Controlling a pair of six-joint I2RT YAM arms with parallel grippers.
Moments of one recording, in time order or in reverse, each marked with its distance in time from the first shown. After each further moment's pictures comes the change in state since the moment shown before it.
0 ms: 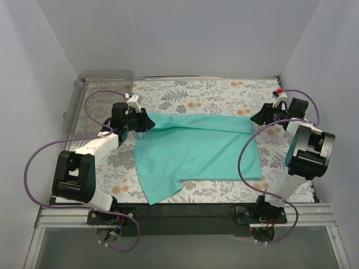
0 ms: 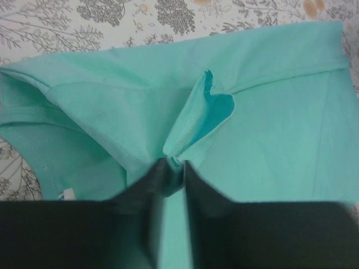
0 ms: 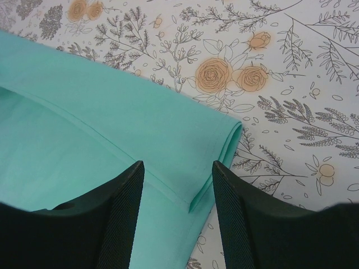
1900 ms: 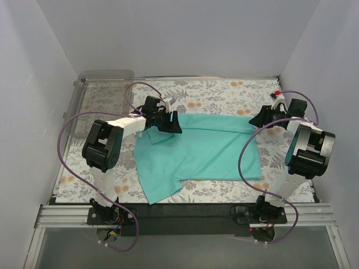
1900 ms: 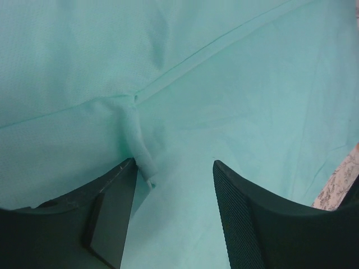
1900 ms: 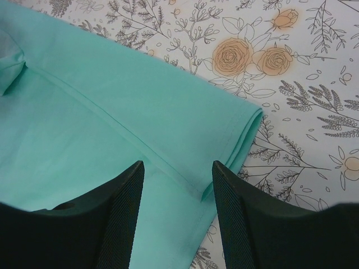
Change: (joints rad) left arm -0.209 0.457 0.397 -0.255 0.115 0.035; right arm 0.000 0.012 0.020 -0.114 -0.041 -0.069
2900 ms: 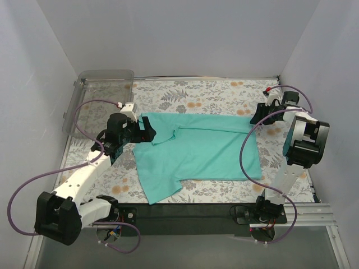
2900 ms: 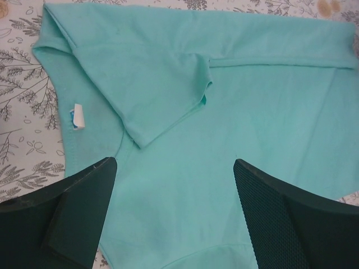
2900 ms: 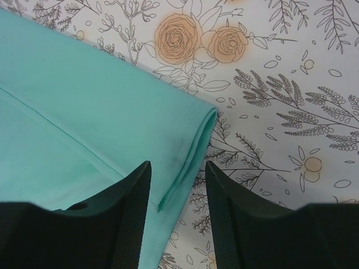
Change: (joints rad) left arm 0.094 -0.837 -0.486 -0.044 -0.376 -0.096; right arm 0.064 0.150 0.219 -0.233 0.233 -0.102
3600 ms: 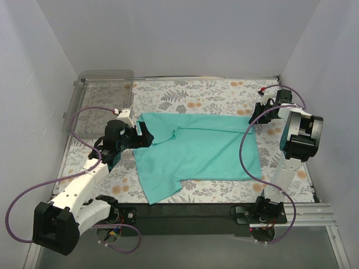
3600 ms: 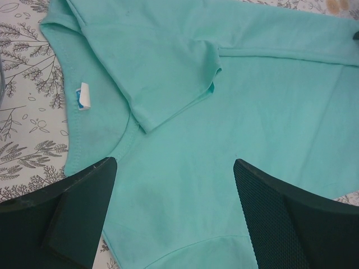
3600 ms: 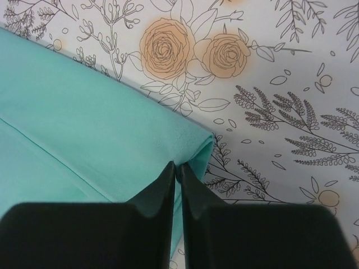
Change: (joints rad) left arm 0.005 -0.109 -0.096 -0.016 -0.031 -0.038; right arm 0.044 0.115 0.098 -0.038 0.057 0.046
